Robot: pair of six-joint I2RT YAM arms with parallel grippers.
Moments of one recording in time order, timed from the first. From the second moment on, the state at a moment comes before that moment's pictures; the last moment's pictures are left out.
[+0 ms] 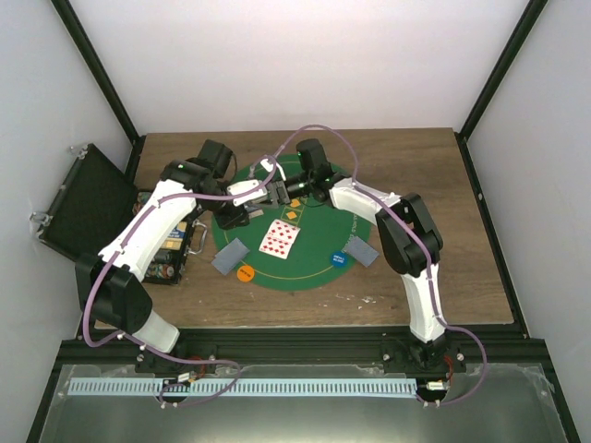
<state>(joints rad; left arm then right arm) -0.38 1.55 1.47 -1.14 0.24 0.73 0.59 2.12 1.59 0.09 -1.22 0.39</state>
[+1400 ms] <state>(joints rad) -0.36 1.55 1.44 -1.09 0.19 0.73 0.54 2.01 1.68 -0.40 -1.01 0.11</state>
